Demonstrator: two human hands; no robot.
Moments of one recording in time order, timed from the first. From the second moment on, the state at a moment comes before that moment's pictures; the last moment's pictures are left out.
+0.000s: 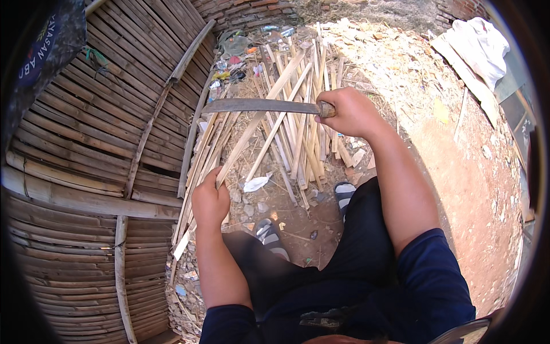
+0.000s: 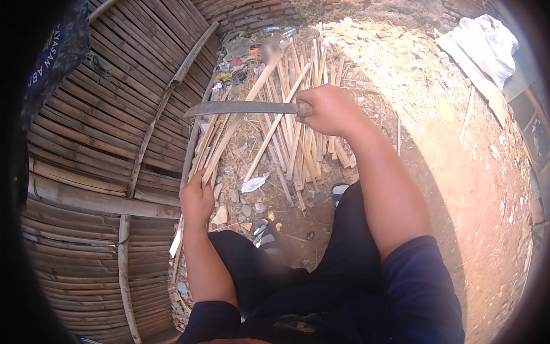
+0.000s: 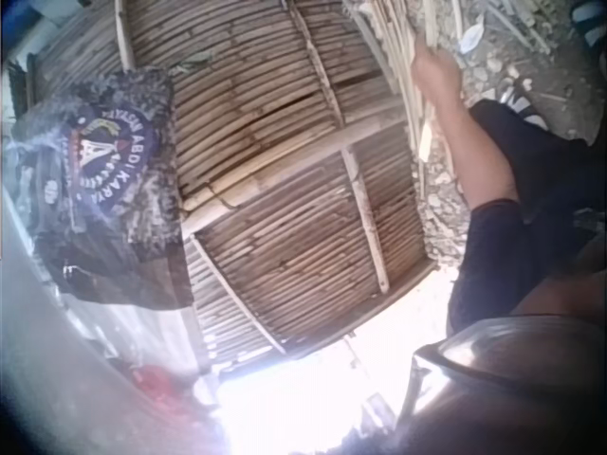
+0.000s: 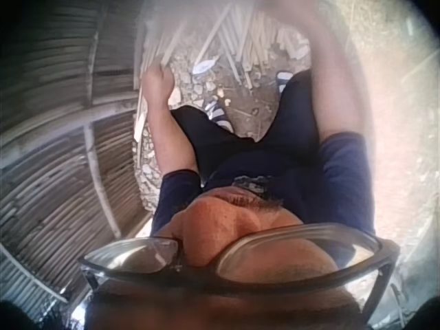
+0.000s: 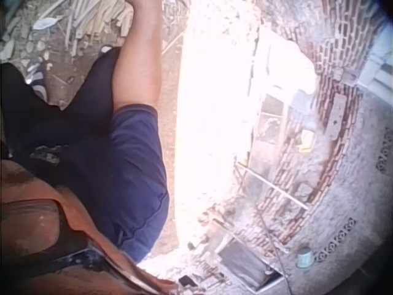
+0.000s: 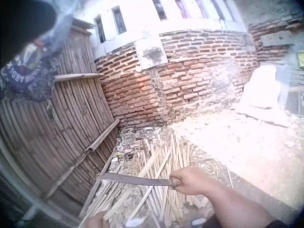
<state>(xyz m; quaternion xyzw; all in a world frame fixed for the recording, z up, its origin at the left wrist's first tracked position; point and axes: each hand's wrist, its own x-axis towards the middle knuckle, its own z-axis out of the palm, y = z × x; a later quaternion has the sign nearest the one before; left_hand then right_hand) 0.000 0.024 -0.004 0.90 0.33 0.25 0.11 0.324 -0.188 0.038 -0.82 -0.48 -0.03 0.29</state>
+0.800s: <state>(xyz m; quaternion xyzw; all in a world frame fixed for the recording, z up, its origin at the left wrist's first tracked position) 0.007 0.019 -0.004 0.89 0.36 0.27 0.05 0.339 -0.189 0.038 -0.86 -0.37 -0.02 0.34</state>
